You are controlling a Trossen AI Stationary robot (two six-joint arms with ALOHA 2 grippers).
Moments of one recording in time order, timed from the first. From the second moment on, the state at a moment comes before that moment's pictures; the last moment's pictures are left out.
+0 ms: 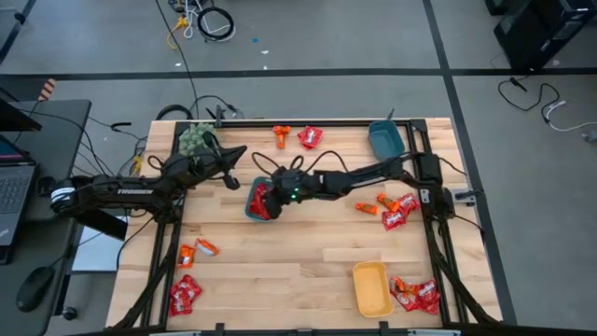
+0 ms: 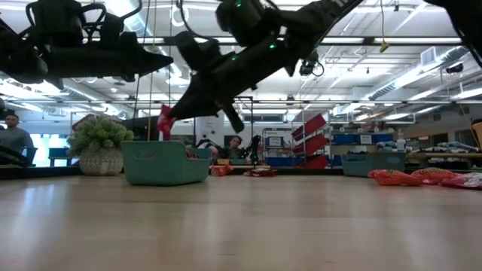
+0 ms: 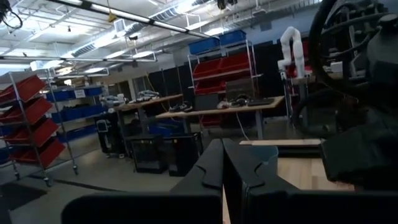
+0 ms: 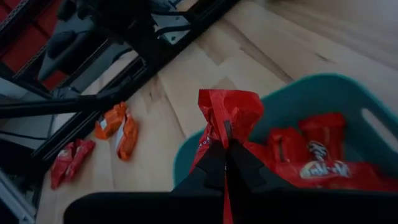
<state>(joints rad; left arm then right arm) 0.41 0.93 0.13 1.07 -0.06 0.18 -0.04 2.08 1.39 0.18 0.03 0.69</state>
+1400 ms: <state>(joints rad) 0.40 0.93 0.13 1.03 -0.05 0.20 0.32 1.61 1.27 -0.80 0.06 0.83</state>
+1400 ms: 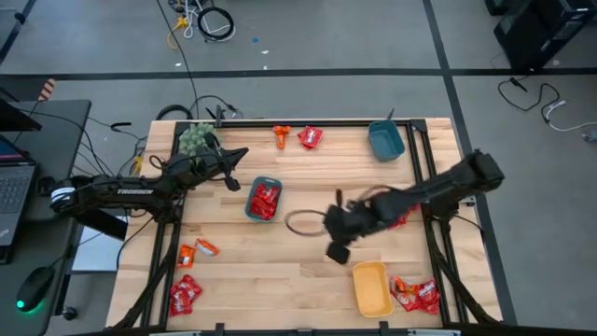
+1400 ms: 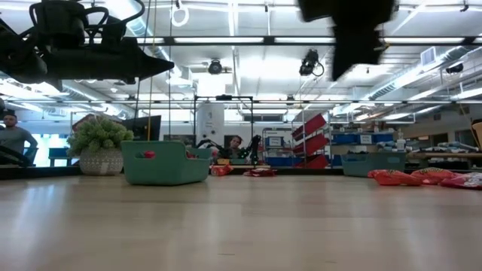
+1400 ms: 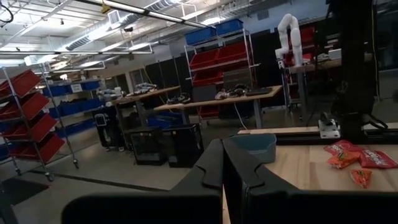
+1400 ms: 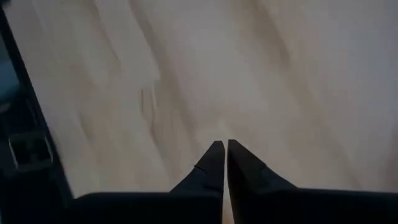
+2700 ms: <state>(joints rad) 0.40 0.93 0.13 1.04 -0.05 0.25 1.02 1.55 0.98 -0.68 -0.05 2.10</state>
